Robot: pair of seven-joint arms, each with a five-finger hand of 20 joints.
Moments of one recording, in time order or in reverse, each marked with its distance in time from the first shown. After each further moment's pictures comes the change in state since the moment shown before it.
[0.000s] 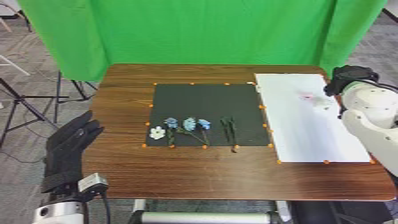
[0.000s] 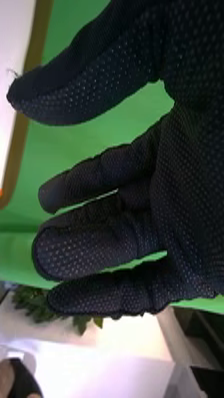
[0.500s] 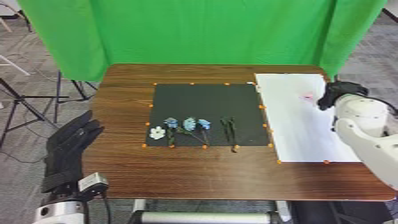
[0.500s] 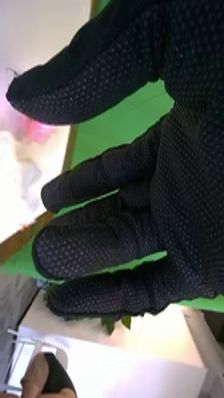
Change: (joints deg) left arm -0.4 -0.5 0.1 0.2 0.1 -0.2 -0.2; right arm -4.6 -3.0 2.8 0.9 -0.1 -3.2 -0.1
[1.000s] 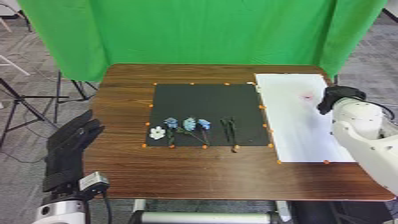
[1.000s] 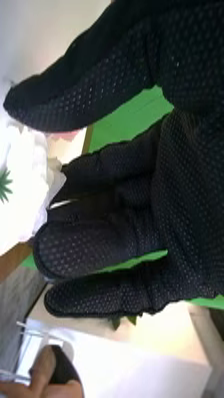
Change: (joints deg) left arm -0.5 -0.2 0.2 0.2 0.0 -0.2 0.1; right arm -0.3 -1.0 -1.0 2.0 -1.6 0.9 0.3
